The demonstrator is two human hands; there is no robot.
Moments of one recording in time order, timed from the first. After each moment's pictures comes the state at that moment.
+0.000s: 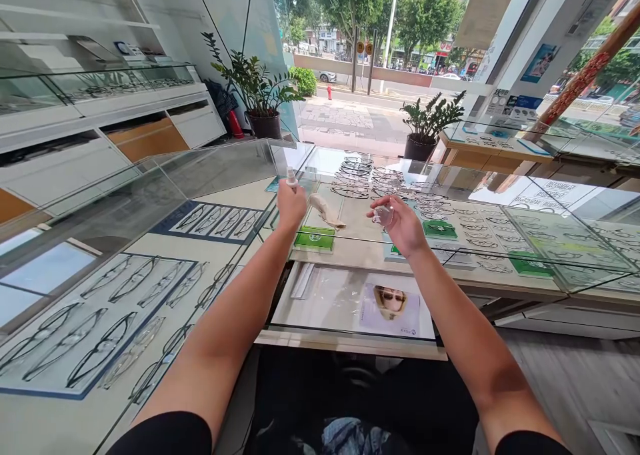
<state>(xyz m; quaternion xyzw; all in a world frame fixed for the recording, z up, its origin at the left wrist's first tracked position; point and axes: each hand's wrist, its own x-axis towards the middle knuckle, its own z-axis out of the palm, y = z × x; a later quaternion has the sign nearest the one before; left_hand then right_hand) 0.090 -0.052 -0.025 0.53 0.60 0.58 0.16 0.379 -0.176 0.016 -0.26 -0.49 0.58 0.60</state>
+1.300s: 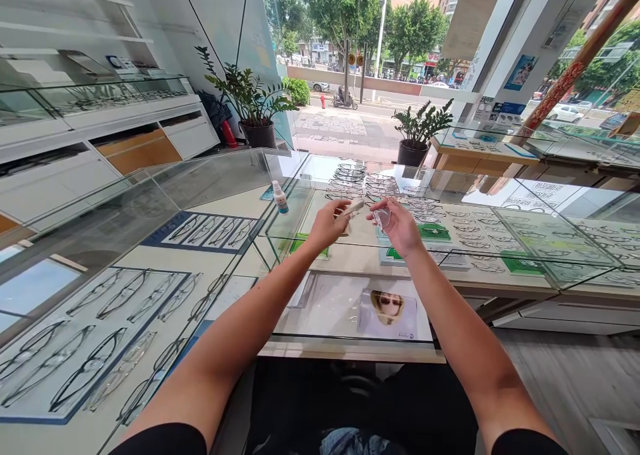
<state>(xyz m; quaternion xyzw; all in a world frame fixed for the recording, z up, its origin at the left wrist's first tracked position) 0.170 -0.106 -0.024 0.72 0.45 0.45 0.28 0.387 -0.169 0.014 -0.29 -0.48 0.55 0.62</state>
